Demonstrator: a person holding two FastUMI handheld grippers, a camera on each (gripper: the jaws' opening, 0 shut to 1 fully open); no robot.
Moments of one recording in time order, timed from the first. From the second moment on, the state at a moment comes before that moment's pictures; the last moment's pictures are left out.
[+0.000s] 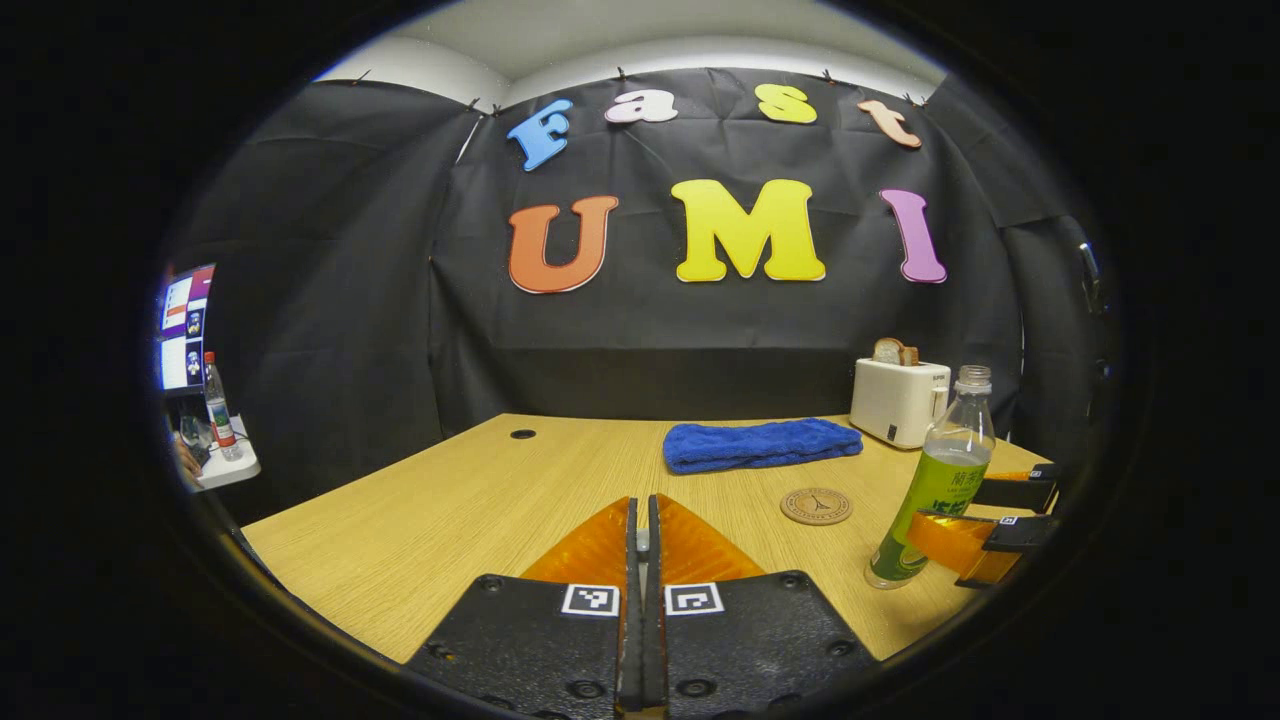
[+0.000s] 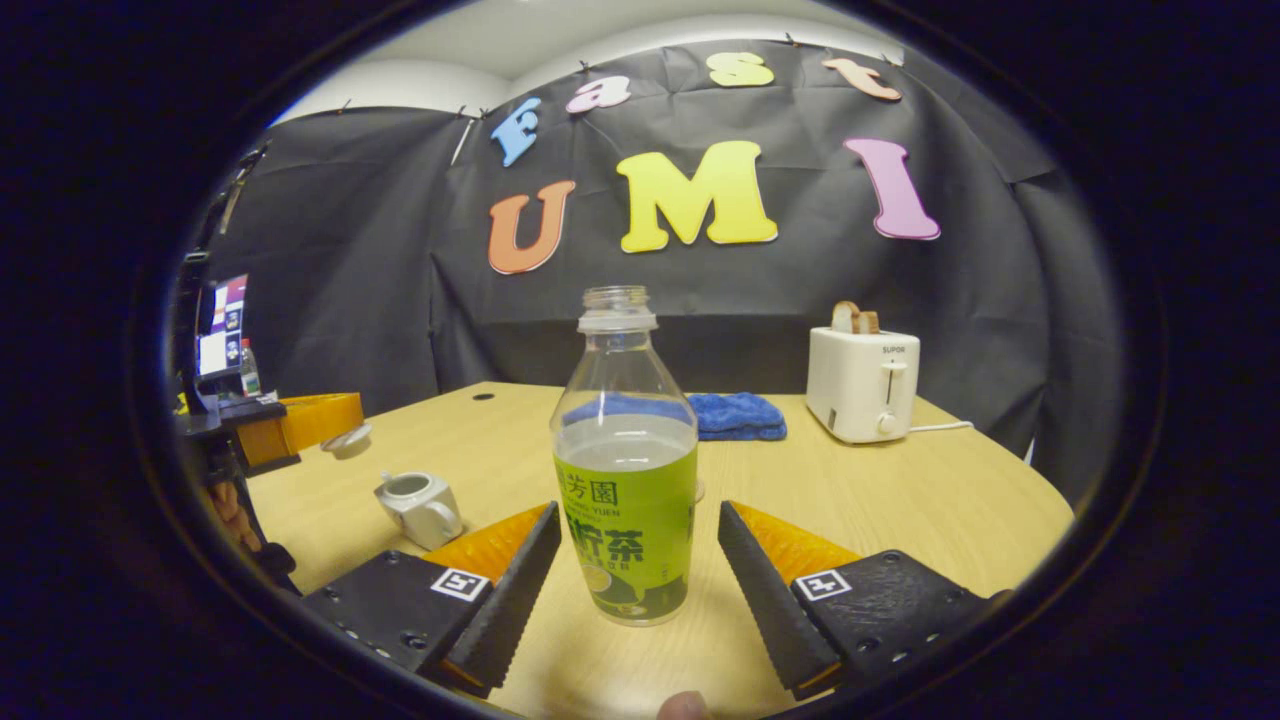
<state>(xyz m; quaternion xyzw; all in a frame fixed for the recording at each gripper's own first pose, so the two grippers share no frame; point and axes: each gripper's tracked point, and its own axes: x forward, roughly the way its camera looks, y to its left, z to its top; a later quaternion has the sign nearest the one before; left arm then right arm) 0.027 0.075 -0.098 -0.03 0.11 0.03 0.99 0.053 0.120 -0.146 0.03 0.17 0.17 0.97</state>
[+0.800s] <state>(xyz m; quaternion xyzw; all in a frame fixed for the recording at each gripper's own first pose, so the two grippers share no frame) 0.034 0.113 -0.087 -0.05 0.08 0.01 1.00 0.072 0.153 -0.124 -0.32 0.15 0.21 0.91</state>
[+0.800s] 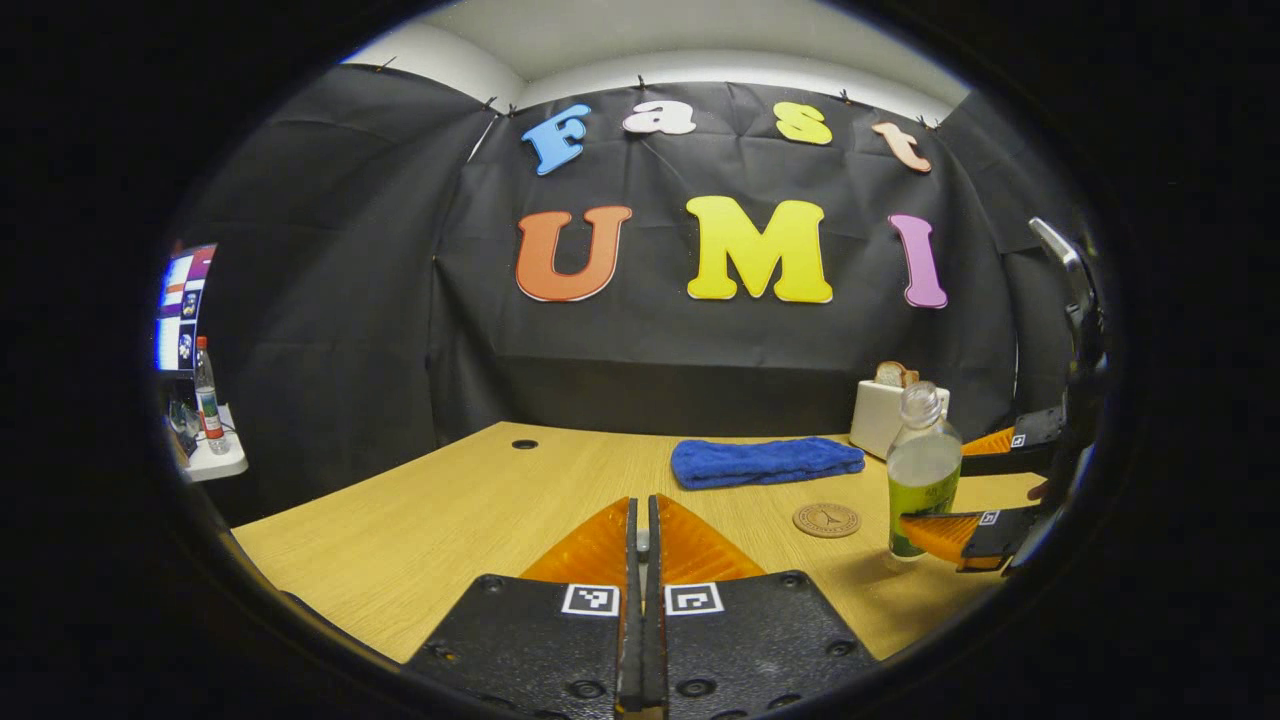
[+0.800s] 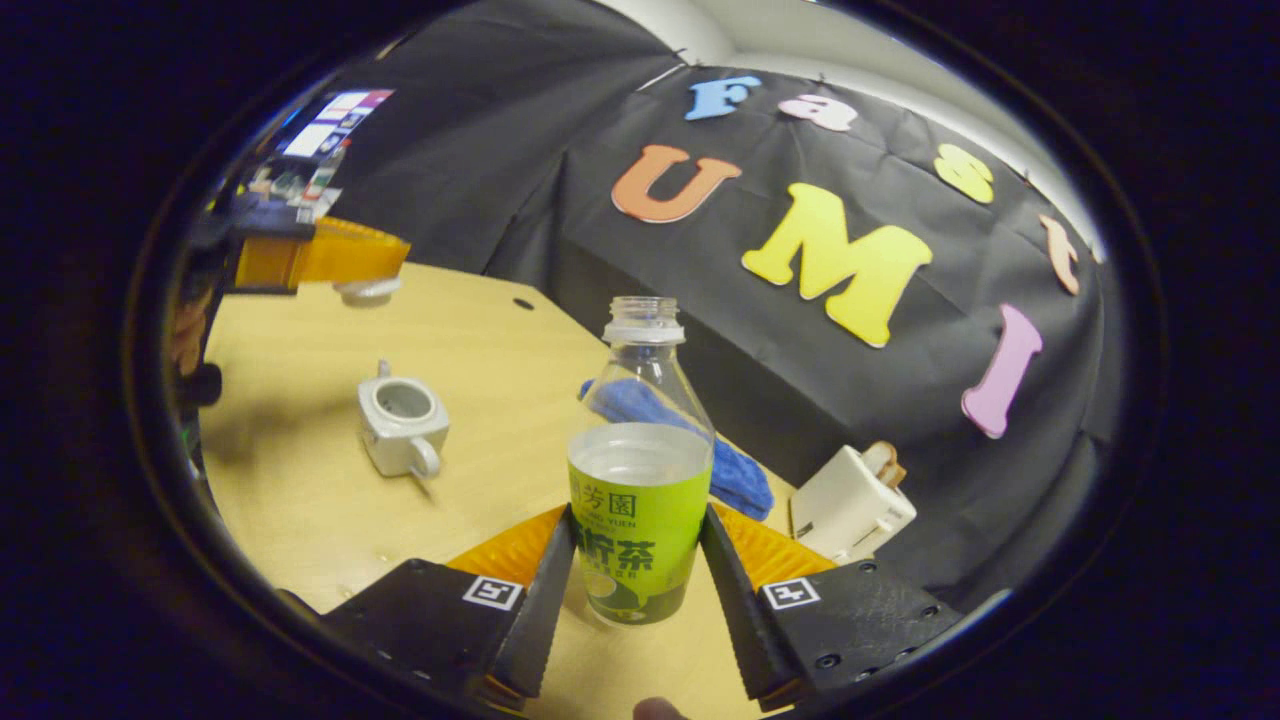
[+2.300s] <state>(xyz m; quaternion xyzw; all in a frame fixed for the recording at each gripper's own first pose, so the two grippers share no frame) 0.027 0.161 -0.120 -0.02 0.10 0.01 0.99 0.110 0.210 -0.121 -0.75 -0.03 0.20 0.63</state>
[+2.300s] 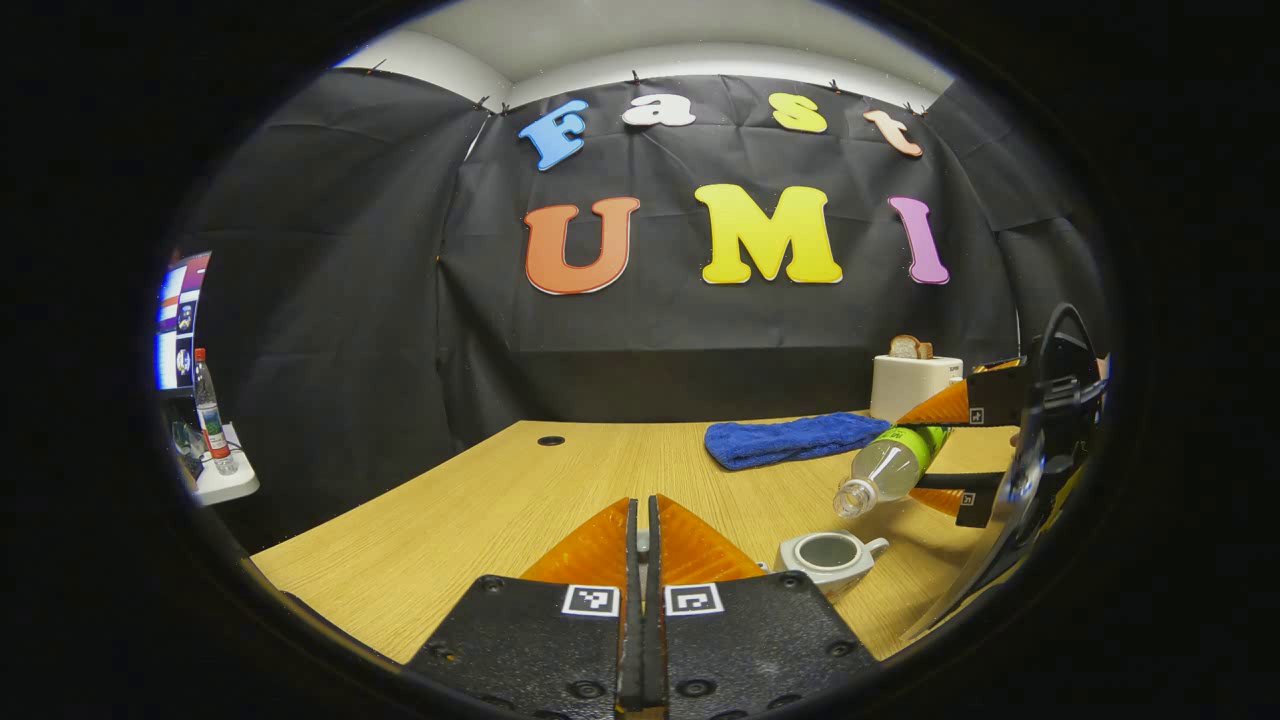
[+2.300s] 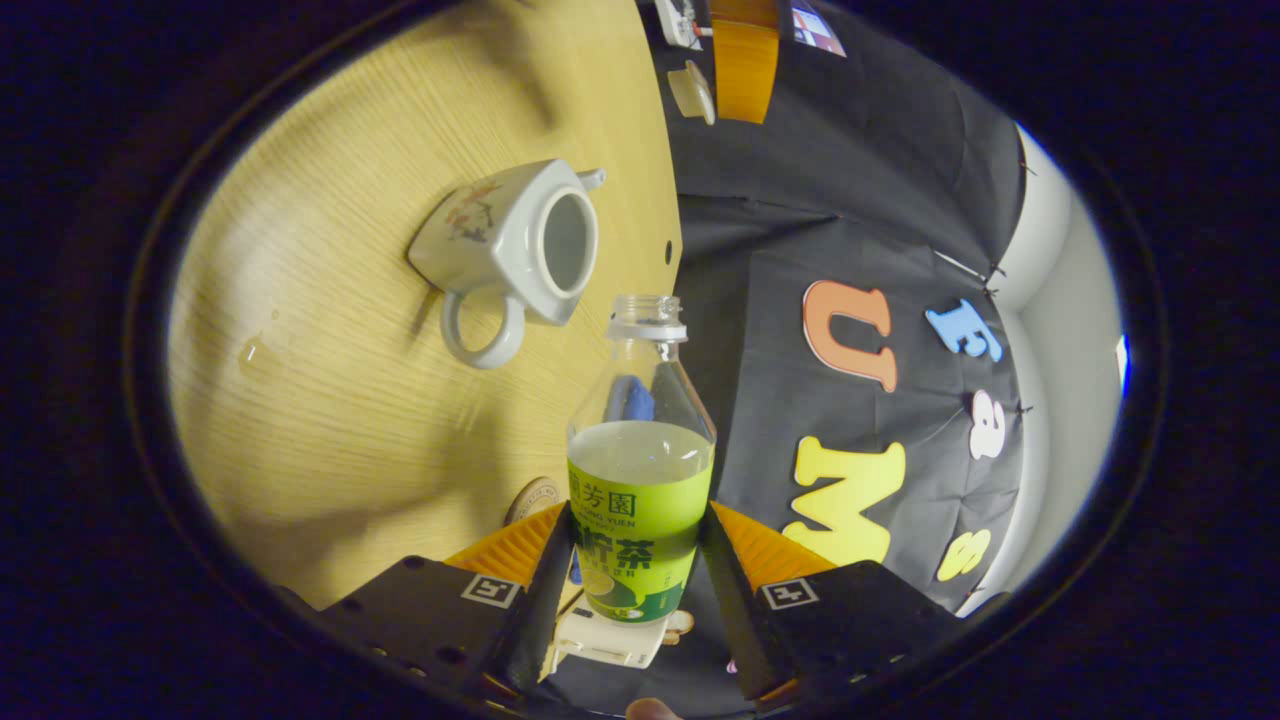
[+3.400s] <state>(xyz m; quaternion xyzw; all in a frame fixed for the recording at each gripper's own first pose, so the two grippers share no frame) 0.021 0.167 -0.124 -0.02 0.11 0.00 0.99 0.099 0.235 -0.090 -0.83 -0.13 0.17 0.51</state>
